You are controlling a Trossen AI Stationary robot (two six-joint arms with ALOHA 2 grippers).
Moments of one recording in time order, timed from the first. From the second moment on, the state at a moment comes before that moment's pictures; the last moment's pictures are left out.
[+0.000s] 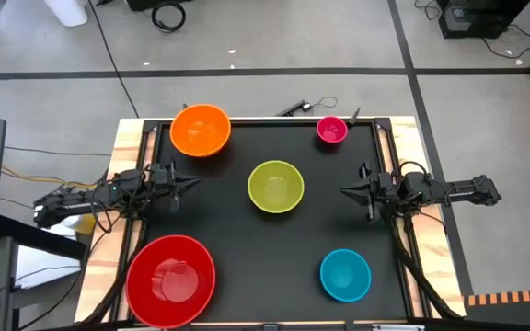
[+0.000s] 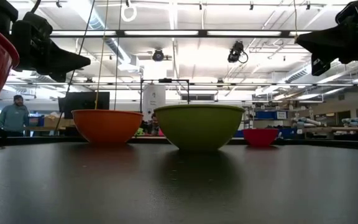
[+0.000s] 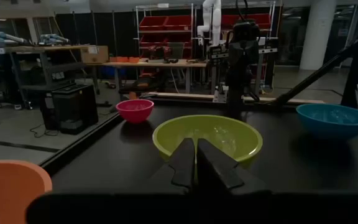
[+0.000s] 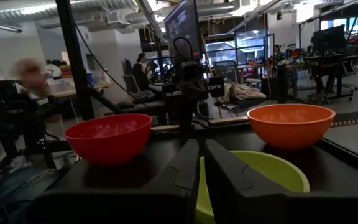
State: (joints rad) left arm 0.14 0.02 0.01 0.06 -0.09 0.01; right arm 0.07 0.01 0.01 0.14 0.11 0.11
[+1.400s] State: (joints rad) left arm 0.14 0.02 0.01 0.24 -0.09 -0.10; right arm 0.07 0.01 0.01 0.14 0.20 0.10
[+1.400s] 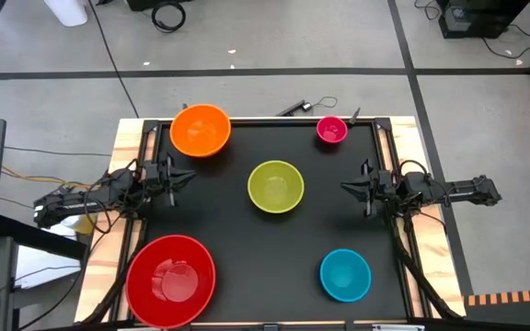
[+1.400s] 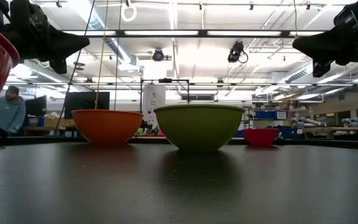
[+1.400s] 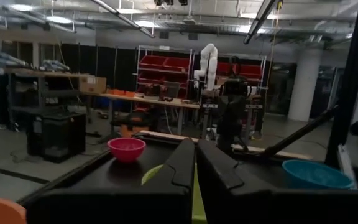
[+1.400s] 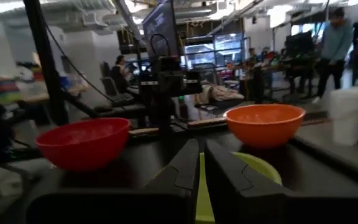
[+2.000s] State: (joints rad) left arm 0.14 0.12 0.01 0.30 -0.09 -0.04; right arm -0.07 0.24 0.01 0.32 0.44 0.27
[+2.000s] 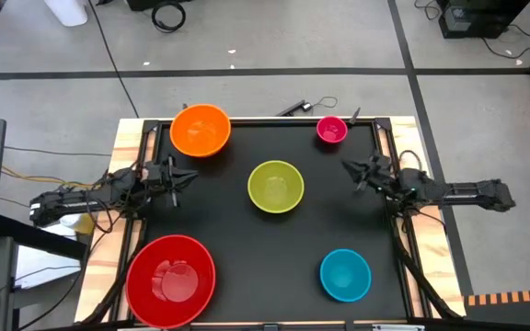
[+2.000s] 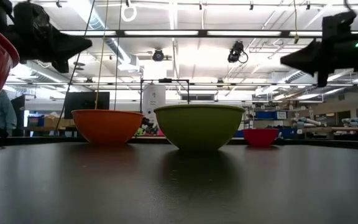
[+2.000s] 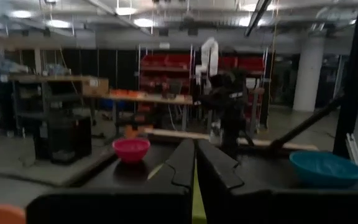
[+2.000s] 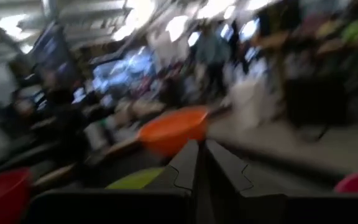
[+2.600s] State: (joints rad) left arm -0.05 0.80 0.75 -0.55 0.02 -0.16; right arm -0.20 0.97 0.47 0.49 0.27 0.03
